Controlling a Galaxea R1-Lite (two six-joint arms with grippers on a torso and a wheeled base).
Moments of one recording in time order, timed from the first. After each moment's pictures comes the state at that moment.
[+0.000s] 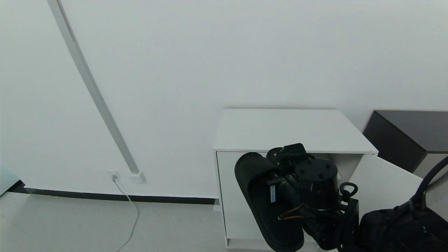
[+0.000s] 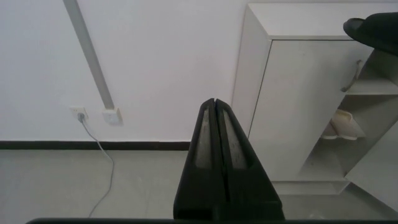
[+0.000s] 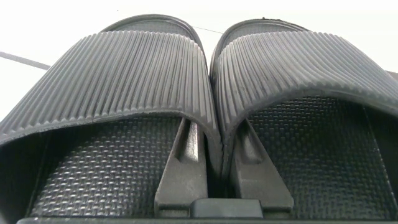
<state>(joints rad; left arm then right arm) 0.00 0.00 0.00 0.00 0.00 0.01 0.86 1.93 -0.72 -0.96 -0.59 0.15</state>
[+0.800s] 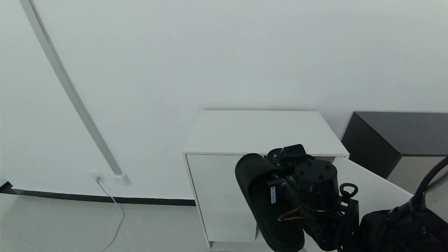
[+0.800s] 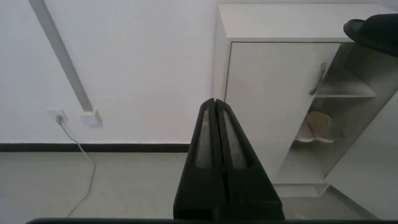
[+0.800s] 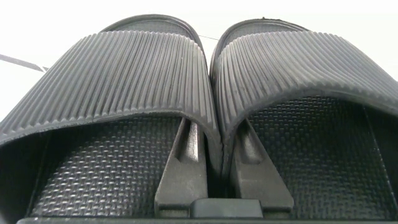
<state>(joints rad) 0.00 0.00 0.00 0.00 0.00 0.01 0.86 1.93 -0.72 -0.96 -0.59 0.14</state>
